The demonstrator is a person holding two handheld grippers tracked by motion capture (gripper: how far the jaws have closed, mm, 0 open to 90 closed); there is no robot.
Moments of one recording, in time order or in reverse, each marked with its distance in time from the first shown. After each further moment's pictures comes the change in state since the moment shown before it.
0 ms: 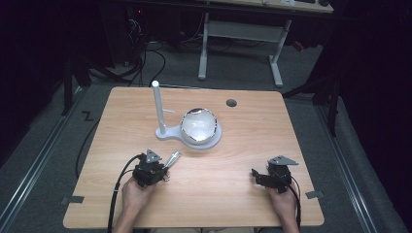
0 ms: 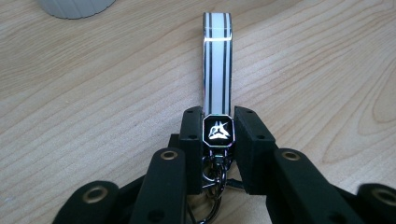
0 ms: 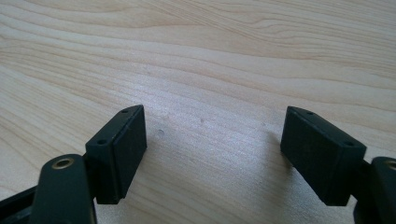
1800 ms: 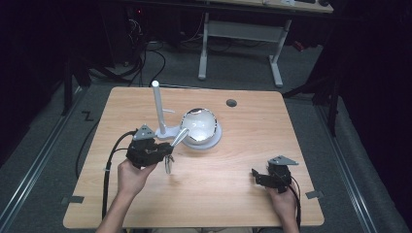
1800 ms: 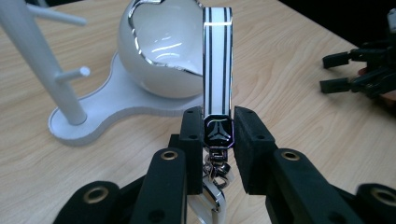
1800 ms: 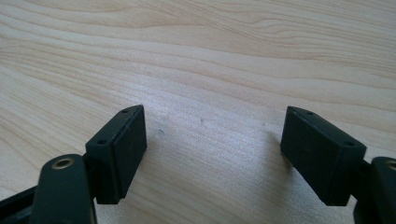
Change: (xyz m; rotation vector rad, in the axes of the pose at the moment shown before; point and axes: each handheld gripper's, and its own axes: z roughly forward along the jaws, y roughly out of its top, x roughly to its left) left arm -0.005 0.080 -0.080 -0.187 -0.175 0.025; right arm 0.000 0.000 0.000 -0.001 0.000 0.000
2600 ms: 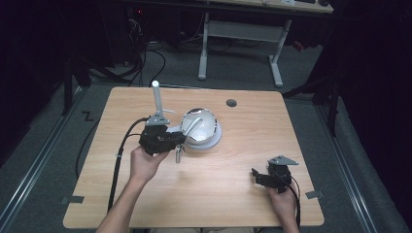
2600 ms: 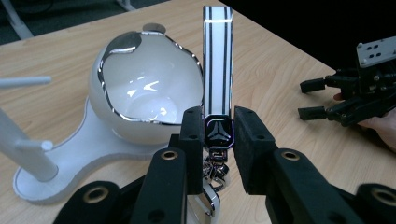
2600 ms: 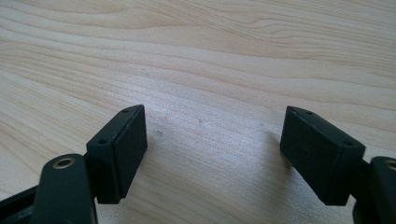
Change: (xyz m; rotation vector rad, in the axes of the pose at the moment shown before) left arm -0.005 0.040 0.022 -0.032 -0.076 0.017; right arm 0.000 0.000 0.000 -0.001 -0.009 0.008
